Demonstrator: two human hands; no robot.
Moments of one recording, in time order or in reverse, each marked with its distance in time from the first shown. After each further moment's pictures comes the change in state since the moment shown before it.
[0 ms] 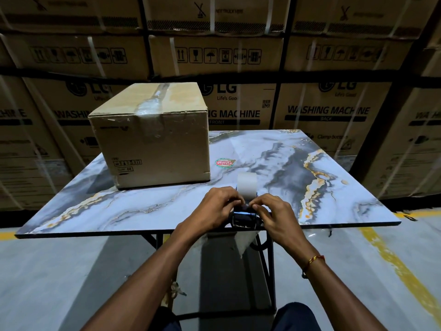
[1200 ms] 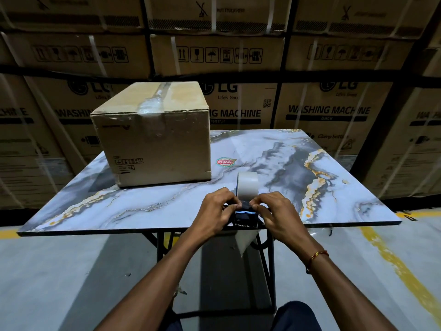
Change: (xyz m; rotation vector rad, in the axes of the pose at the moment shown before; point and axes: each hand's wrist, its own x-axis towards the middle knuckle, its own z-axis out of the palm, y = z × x) left_hand -0.015 -0.007 0.016 -0.089 0.185 -0.030; right_hand 0.003 -0.007 -0.009 -0.154 -0.086 -0.034
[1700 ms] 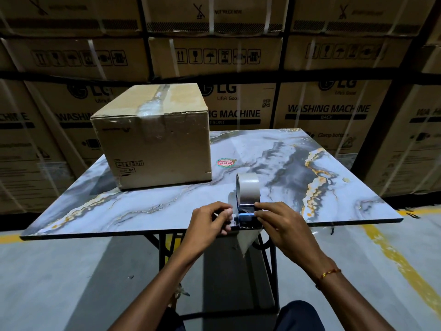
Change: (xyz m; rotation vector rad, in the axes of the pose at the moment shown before) left_hand -0.034 0.011 -0.011 -0.366 0.006 -0.425; right_hand -0.033 0.010 0.001 -0.189 0.132 -0.280
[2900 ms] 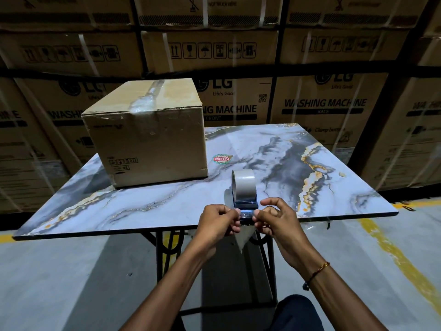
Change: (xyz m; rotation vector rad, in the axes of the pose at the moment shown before) left_hand -0.003 0.026 0.032 -0.230 0.017 -0.382; right_hand 0.009 -0.027 -0.001 1.194 0.072 0.944
